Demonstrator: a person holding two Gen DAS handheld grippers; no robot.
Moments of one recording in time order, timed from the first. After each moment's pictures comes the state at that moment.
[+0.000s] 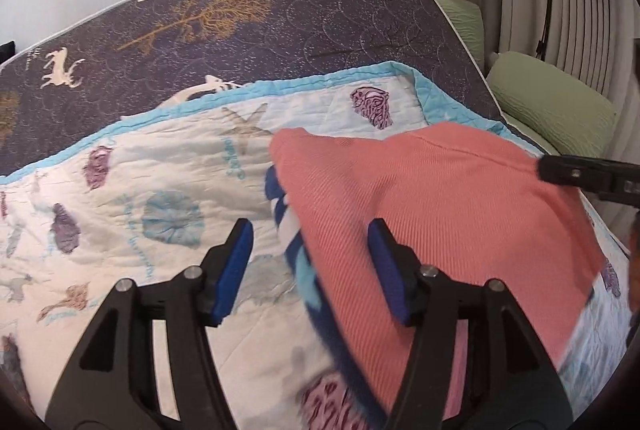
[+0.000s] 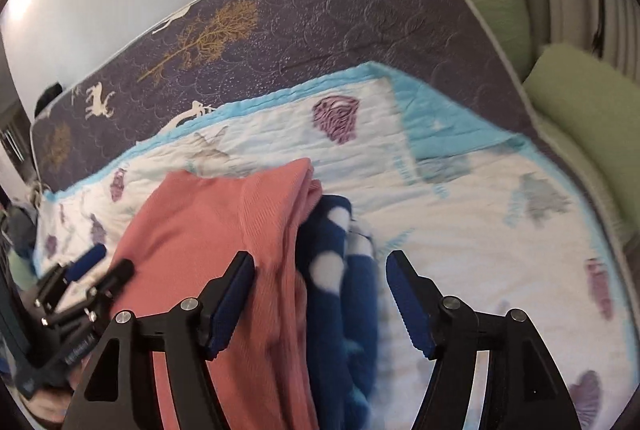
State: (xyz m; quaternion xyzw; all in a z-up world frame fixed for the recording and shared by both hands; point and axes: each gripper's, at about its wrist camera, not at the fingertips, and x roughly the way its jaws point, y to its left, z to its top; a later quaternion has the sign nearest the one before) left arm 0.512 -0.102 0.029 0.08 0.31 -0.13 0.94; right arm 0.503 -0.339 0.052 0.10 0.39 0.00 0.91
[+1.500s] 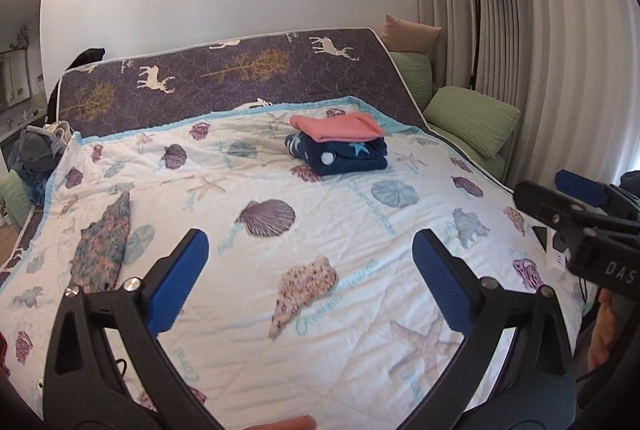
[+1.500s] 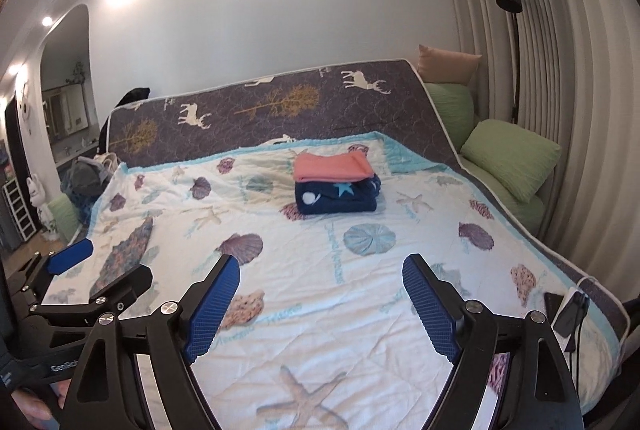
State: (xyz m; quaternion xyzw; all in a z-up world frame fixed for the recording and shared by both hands) left arm -0.008 -0.004 0.119 0.05 0.24 -0.12 0.96; right arm -0.037 -0.193 0.171 0.04 0.25 -0.01 0.97
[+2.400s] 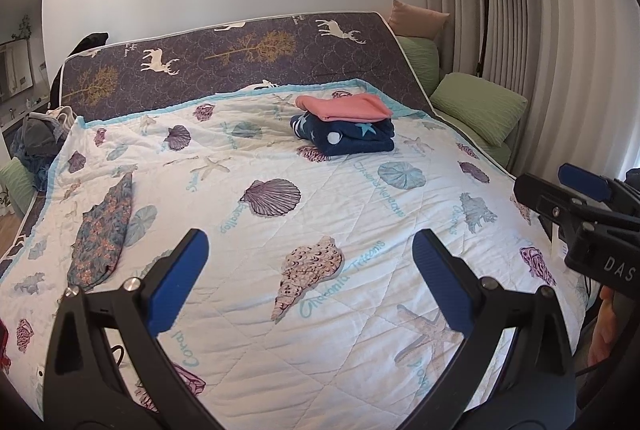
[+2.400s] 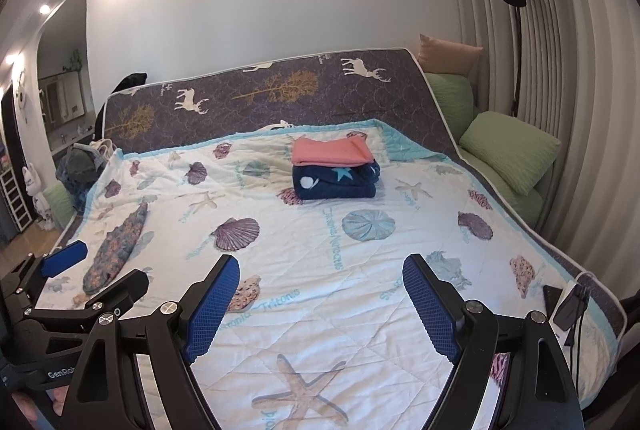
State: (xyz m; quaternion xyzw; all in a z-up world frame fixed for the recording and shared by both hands) left arm -0.003 0.000 0.106 0.05 0.26 -0.10 0.96; right arm -0.031 -0.186 0.159 0.03 0.27 -0.02 0.96
